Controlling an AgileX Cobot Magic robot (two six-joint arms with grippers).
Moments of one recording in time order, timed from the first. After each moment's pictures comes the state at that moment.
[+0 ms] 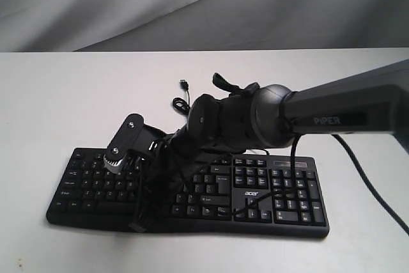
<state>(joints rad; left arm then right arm) 0.12 0.03 0.00 0.12 0.27 -0.07 0.81 2.11 -1.29 0.72 0.41 -1.08</state>
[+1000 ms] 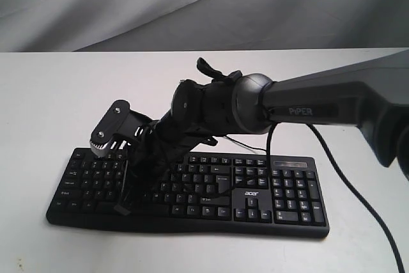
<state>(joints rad) 0.12 0.03 0.00 0.12 0.27 -0.07 0.81 2.18 -1.45 0.67 0.47 -1.02</state>
